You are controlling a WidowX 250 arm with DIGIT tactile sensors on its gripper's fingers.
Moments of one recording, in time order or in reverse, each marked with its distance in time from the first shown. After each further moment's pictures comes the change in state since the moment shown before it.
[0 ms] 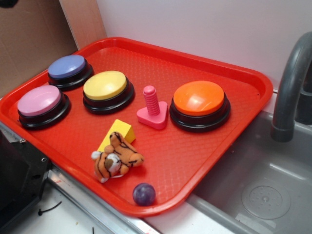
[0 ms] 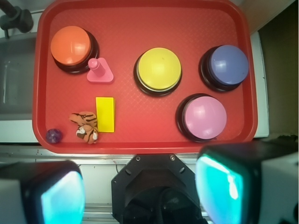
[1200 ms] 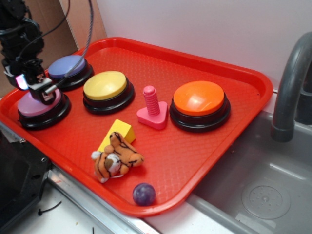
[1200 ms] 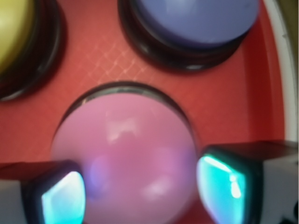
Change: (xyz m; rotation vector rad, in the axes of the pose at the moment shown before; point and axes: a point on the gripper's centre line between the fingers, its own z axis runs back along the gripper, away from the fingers) arm 0.024 0.116 -0.176 0.064 0.088 0.041
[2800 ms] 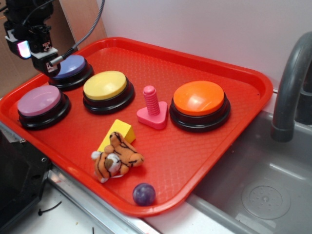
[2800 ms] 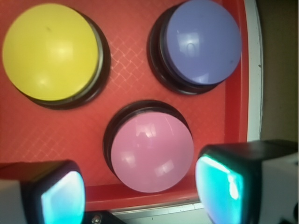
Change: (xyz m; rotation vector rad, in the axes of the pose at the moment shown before) arm 0.007 -0.022 0.059 0.074 0.061 -0.008
